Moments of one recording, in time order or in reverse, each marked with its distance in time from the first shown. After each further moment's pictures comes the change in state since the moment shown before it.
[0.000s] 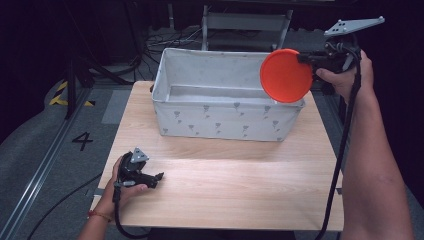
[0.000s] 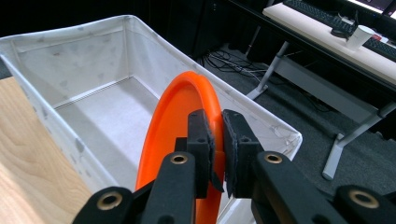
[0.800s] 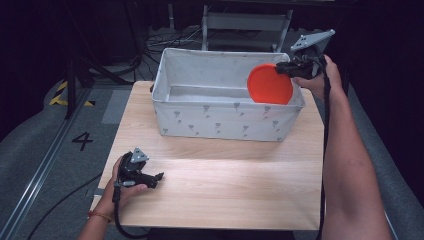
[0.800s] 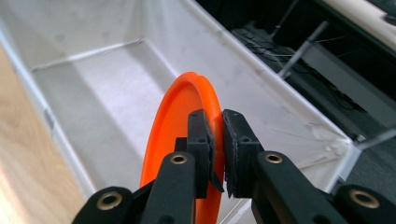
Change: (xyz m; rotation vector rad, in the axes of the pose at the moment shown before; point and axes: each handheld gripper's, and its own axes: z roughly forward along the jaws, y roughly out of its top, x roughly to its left) left arm 0.000 0.000 0.000 0.000 0.001 0.001; right arm 0.005 -0.019 0.077 0.113 0.102 -0.125
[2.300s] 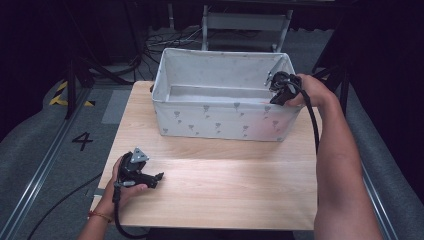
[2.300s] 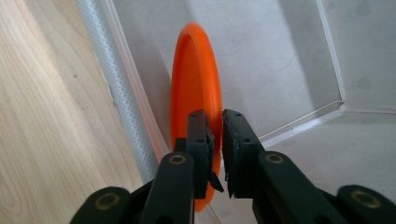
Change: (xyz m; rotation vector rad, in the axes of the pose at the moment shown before) left arm 0.000 0.000 0.000 -0.001 0.001 -0.001; right arm 0.021 -0.030 0.070 0.548 0.254 -0.230
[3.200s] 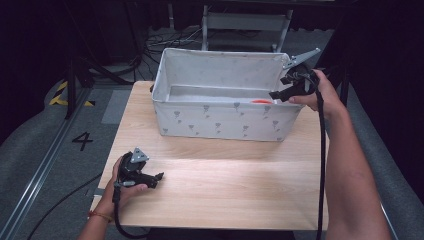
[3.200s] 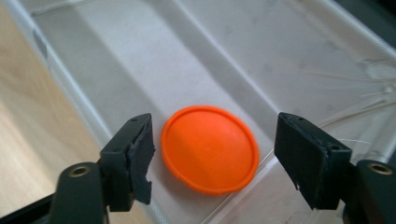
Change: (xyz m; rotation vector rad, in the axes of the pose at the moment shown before) left arm 0.000 0.000 0.000 0.000 -0.001 0.000; right arm 0.011 -0.028 -0.040 -0.410 -0.195 0.303
